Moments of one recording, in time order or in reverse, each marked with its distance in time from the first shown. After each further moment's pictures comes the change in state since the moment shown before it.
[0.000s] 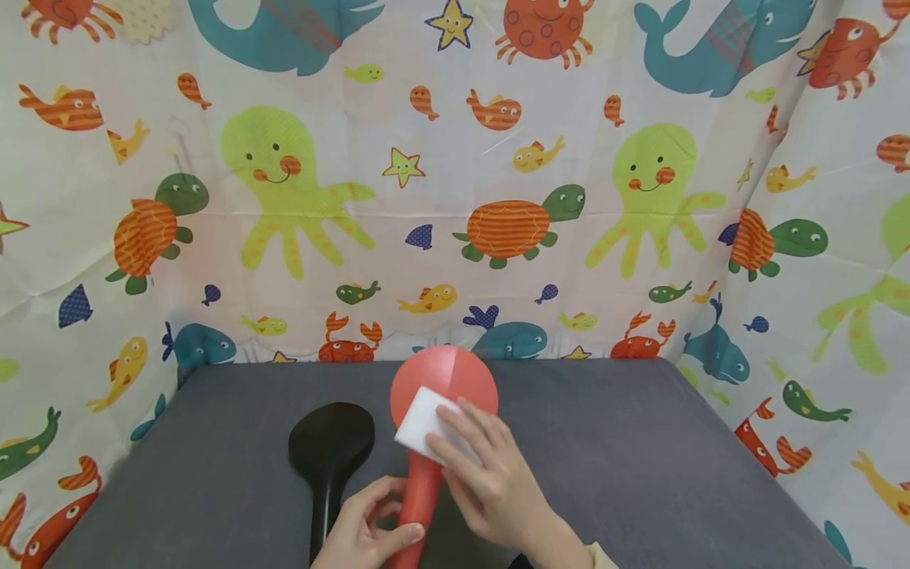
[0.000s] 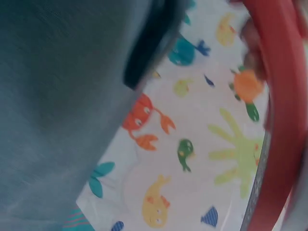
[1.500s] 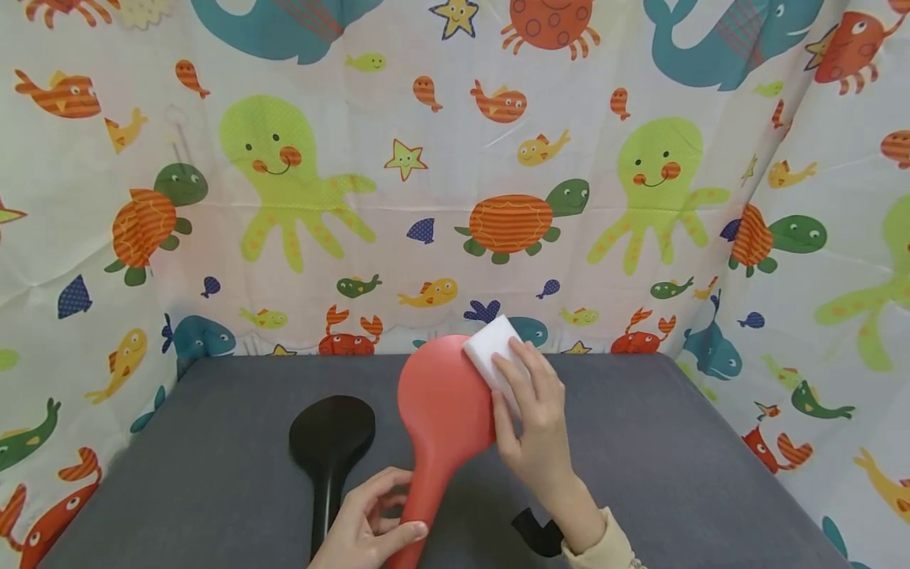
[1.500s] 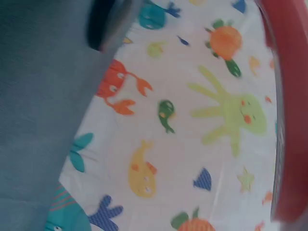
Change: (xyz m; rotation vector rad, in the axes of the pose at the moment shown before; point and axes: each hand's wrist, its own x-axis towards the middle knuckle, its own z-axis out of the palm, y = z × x) left_hand 0.000 0.008 0.003 -0.060 -0.024 -0.010; right_hand 0.012 0.030 -0.017 -0.076 0.189 0.300
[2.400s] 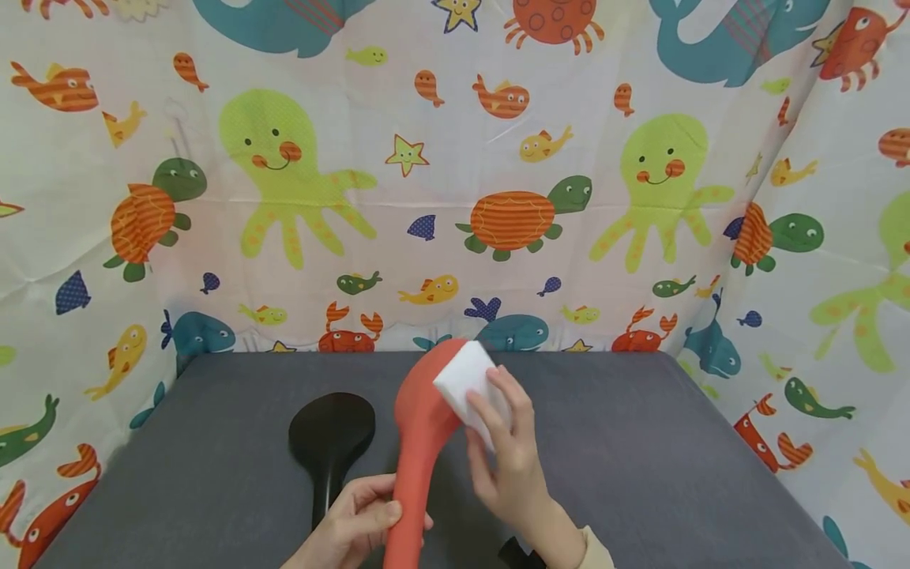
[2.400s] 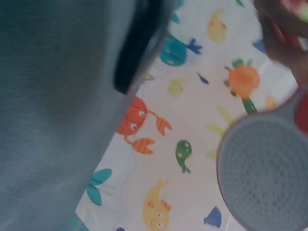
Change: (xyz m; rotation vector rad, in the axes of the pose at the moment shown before) left_hand -0.004 0.005 -0.013 -0.550 -0.324 -0.078; right_hand -0.008 -0.031 0.015 0.103 0.084 -0.183
